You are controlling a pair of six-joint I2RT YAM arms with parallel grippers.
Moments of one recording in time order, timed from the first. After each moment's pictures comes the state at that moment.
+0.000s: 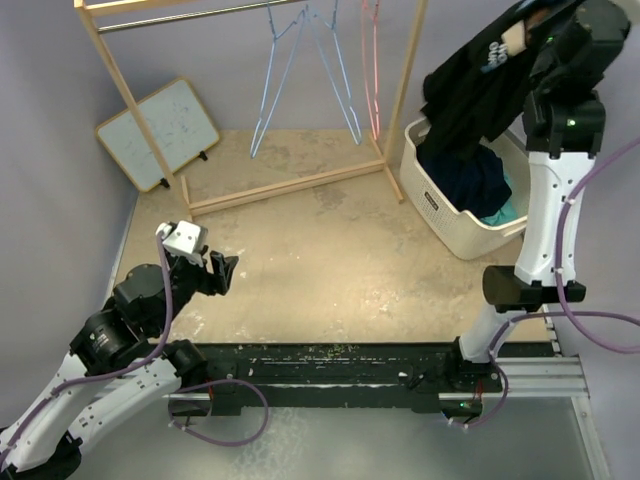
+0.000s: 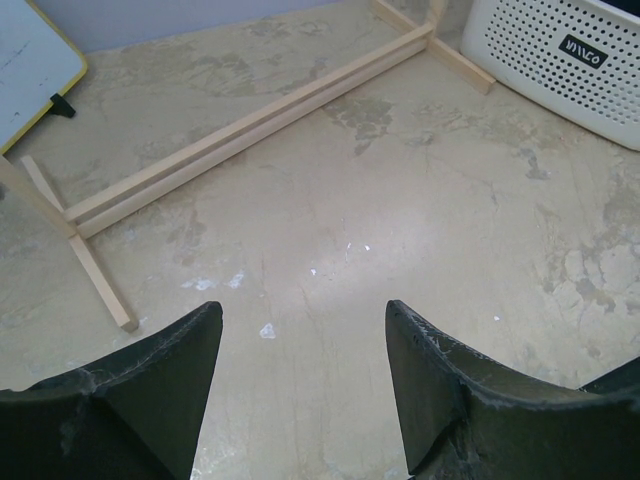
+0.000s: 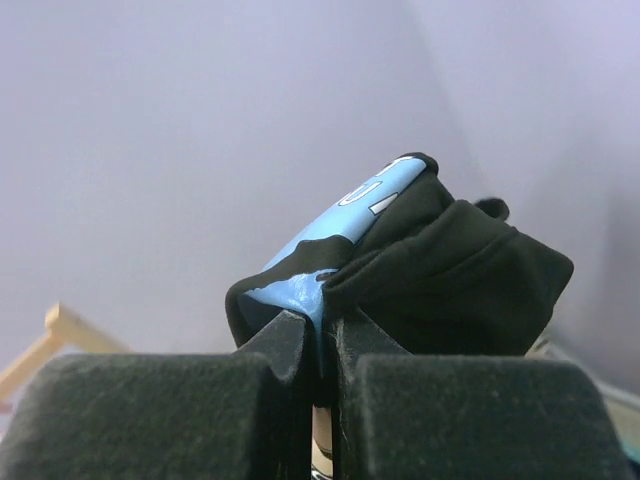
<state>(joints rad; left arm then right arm) -0.77 0.44 0.85 -0.66 -0.37 -0.15 0.01 1.78 2.55 -0.61 0.45 0.46</state>
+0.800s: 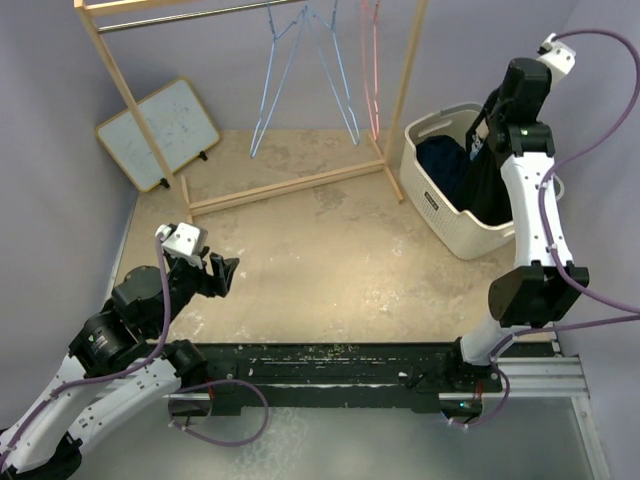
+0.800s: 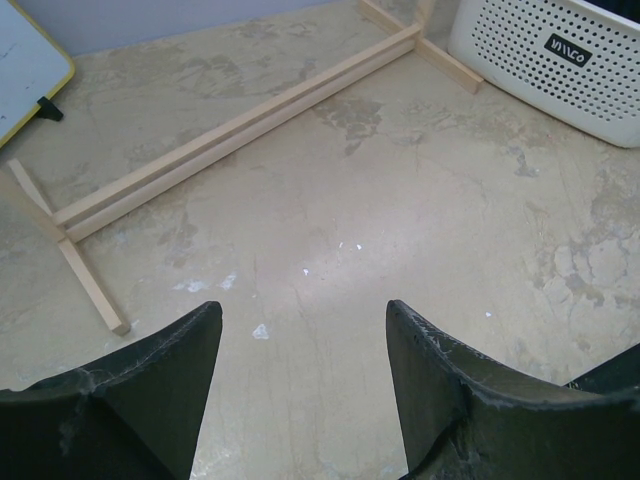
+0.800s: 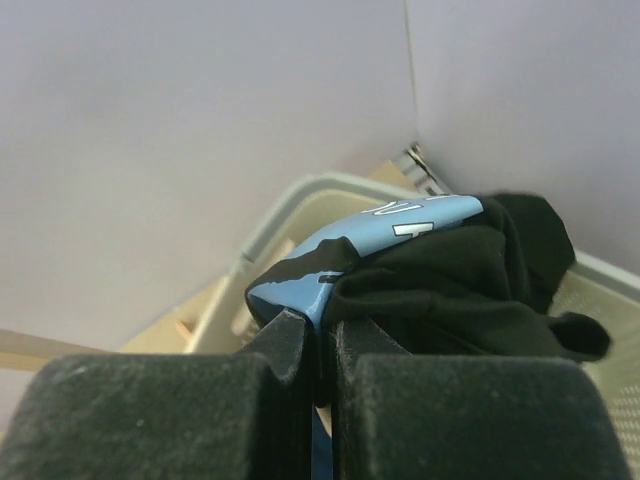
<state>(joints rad) -0.77 0.42 0.84 -0.65 -0.35 -0.15 -0.03 1.64 1.82 -0.44 0.48 0.38</state>
